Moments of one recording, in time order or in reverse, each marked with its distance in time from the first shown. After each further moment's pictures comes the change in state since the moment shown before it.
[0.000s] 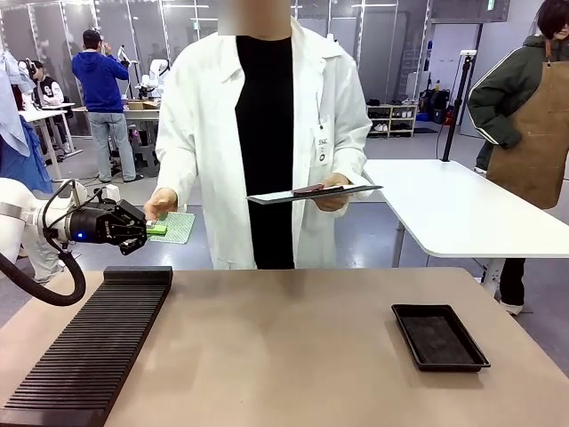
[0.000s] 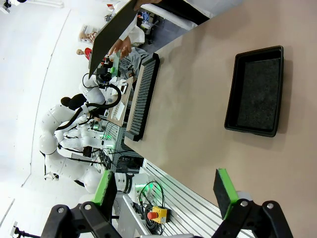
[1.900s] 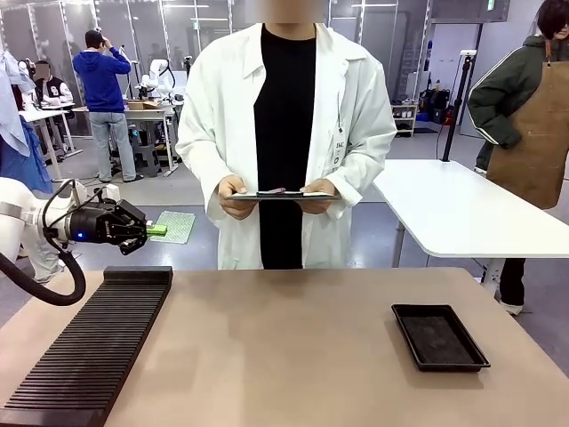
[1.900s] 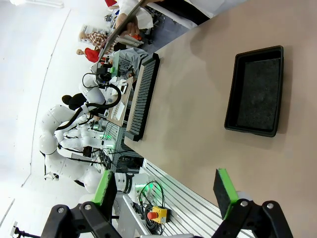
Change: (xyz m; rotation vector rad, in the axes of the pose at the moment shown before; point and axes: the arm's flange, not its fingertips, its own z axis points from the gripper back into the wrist) left arm 0.000 -0.001 0.000 -0.003 -0.001 -0.001; right arm 0.000 0.000 0.000 0.000 0.000 0.000
